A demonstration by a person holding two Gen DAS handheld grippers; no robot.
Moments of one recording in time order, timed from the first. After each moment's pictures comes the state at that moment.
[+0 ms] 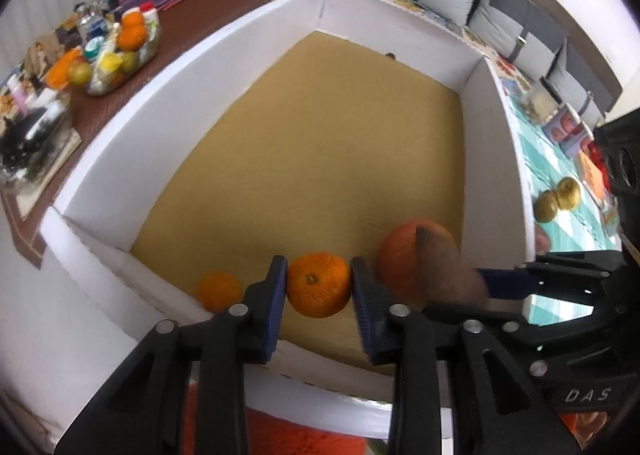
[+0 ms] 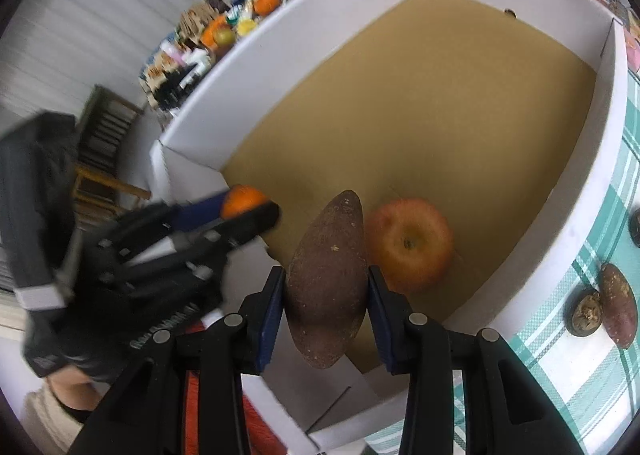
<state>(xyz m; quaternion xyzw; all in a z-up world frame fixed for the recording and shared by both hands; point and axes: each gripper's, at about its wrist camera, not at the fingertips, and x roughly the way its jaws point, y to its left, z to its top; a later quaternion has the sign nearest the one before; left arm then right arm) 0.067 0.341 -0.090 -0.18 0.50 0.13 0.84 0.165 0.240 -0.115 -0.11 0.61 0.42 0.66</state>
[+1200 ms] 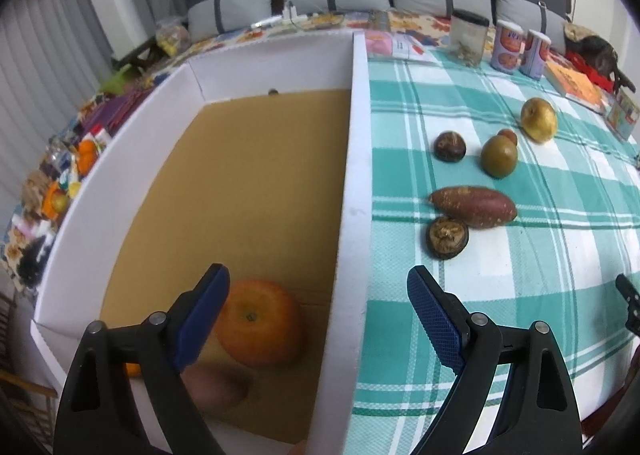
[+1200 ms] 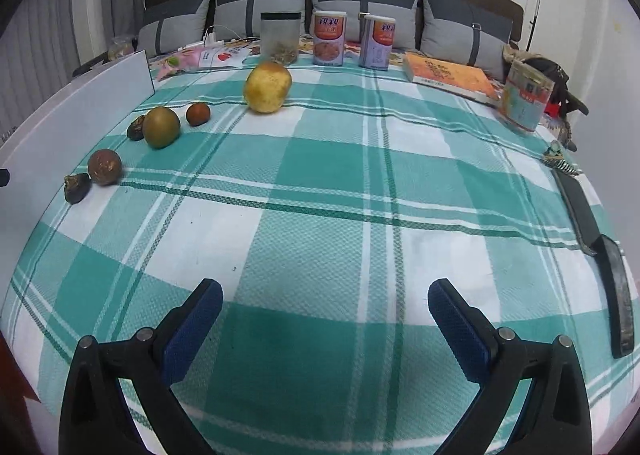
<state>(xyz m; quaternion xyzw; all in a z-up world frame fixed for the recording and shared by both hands) 0.122 0.159 -0.084 0.02 0.45 0.11 0.88 0.127 -0.204 -0.160 -0.06 0.41 0.03 0.91</state>
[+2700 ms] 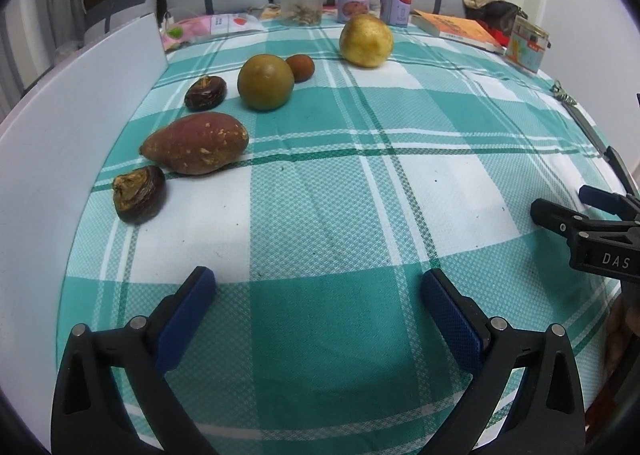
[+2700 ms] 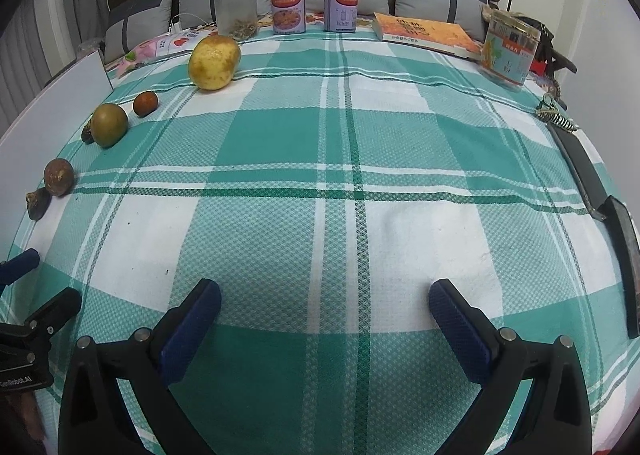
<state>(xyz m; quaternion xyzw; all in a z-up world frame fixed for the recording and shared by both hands) 0.119 -0.008 -0.177 0.02 0.45 -0.06 0.89 0.152 -0.230 -0.189 -0.02 0.45 -0.01 0.89</state>
